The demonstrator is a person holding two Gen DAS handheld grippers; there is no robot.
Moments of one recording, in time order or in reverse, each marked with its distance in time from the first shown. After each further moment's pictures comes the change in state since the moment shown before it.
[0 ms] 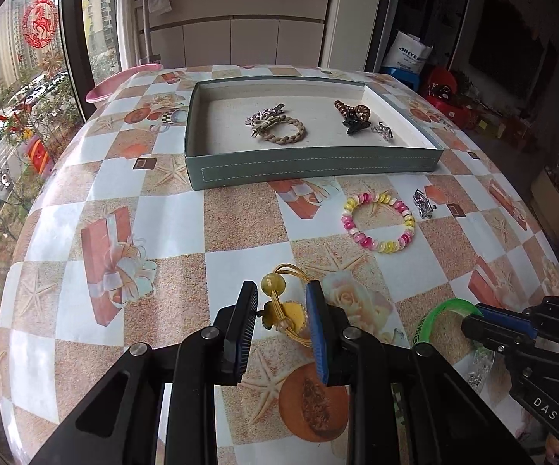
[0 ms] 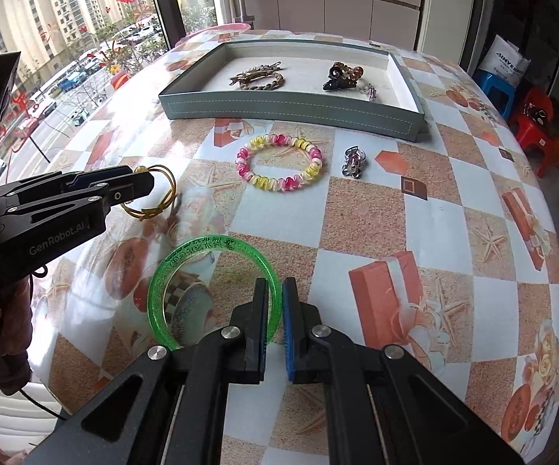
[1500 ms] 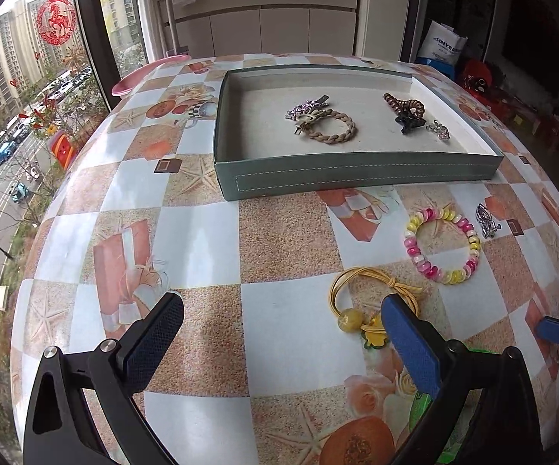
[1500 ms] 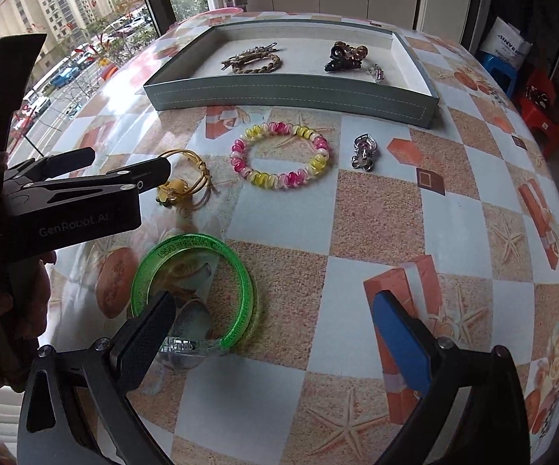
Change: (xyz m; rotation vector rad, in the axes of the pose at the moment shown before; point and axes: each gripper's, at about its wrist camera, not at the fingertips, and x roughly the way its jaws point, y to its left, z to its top) left arm 0.042 0.011 0.021 -0.017 0.045 0.143; right arm 0.022 0.004 0.011 0.025 0.075 0.005
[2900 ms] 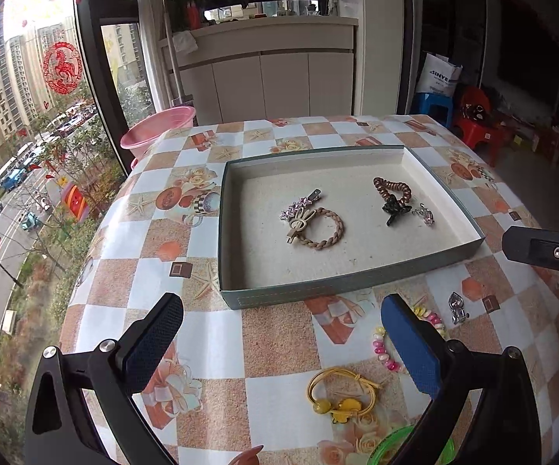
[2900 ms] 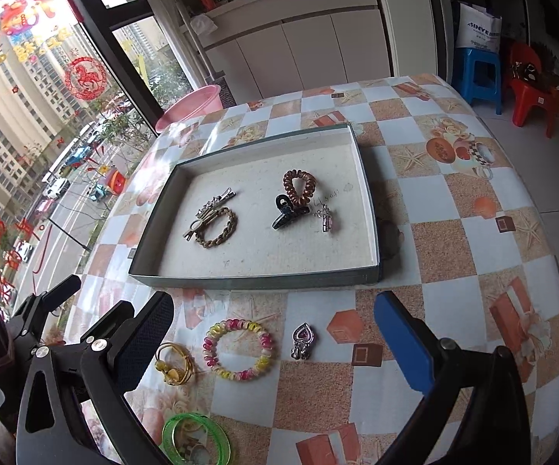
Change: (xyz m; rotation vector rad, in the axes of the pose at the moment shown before) left arm -0.047 -0.013 0.060 0.022 -0.152 0.040; right arm -0.040 -0.089 0.116 0.215 -0.194 0.150
